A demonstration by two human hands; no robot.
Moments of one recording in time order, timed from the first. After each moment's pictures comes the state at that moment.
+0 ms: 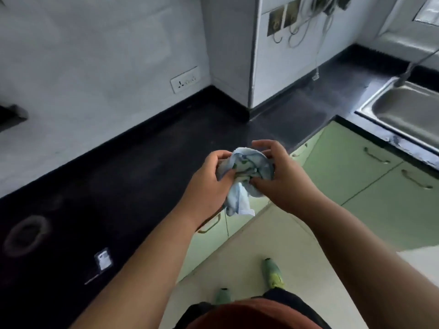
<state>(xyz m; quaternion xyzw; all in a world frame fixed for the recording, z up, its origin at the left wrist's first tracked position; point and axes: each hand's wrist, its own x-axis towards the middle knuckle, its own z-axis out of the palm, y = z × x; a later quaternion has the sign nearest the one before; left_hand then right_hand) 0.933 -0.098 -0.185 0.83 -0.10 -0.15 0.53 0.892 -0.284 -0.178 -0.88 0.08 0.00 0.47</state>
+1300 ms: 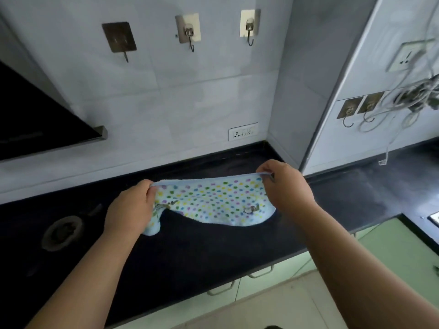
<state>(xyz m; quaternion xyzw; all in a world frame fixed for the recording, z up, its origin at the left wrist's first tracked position) 1.034 0.069 -0.184 0.97 0.15 0.10 0.15 1.089 -0.264 -0.151 -0.95 -0.02 -0.04 0.30</state>
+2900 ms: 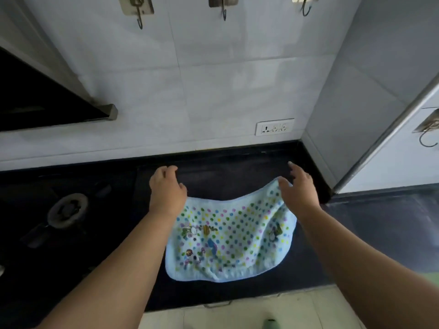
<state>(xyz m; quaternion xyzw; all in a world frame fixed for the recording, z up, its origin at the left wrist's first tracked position) 1.147 0.048 -0.284 0.94 0.26 0.07 0.22 1.231 -0.270 -0.275 -0.91 0.05 0.04 0.42</state>
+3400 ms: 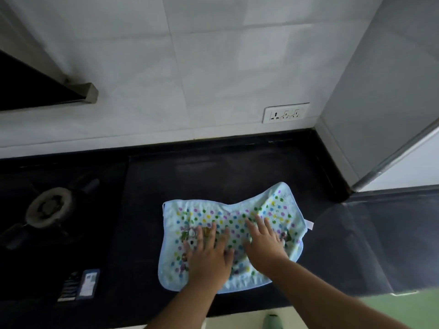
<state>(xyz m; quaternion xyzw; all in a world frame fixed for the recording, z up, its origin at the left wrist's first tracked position) 1.082 -0.064 -0.445 0.96 0.13 -0.21 0.12 1.162 -0.219 -0.421 -0.93 -0.14 0.31 0.15</state>
